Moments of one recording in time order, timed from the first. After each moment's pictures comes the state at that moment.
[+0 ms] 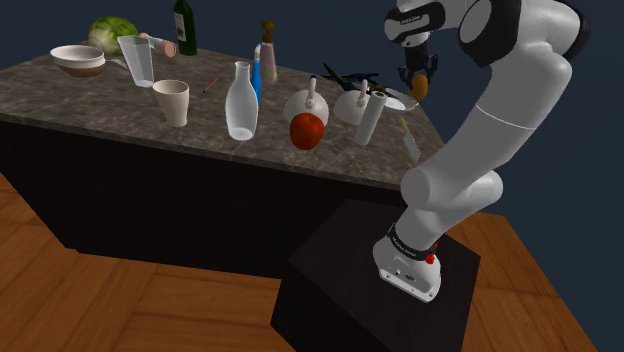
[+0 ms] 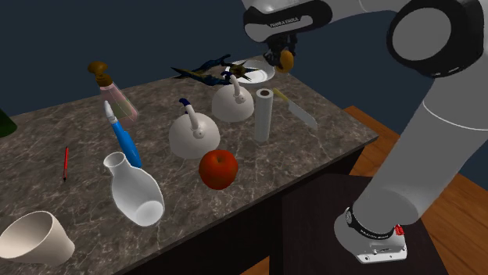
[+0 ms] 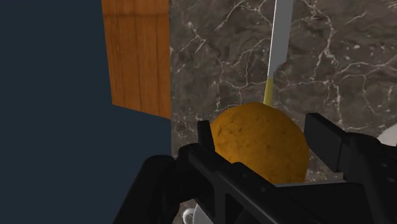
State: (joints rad) arm -0.68 0.05 -0.16 -1.82 -0.57 1.74 0.17
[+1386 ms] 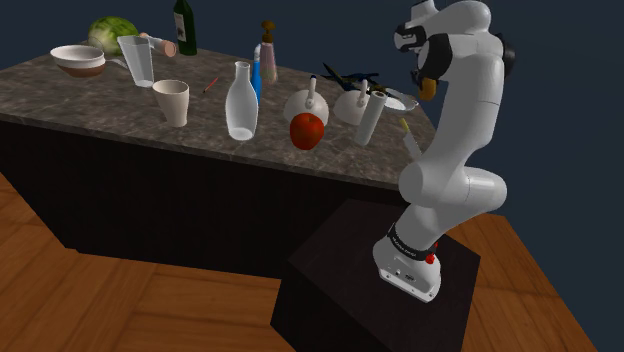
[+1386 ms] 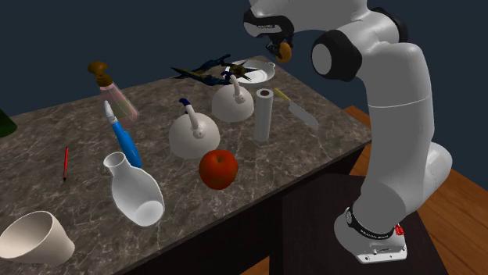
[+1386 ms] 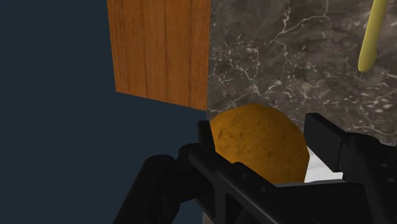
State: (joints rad) arm -0.86 0.57 -0.23 -1.20 -0.46 1.79 -0.09
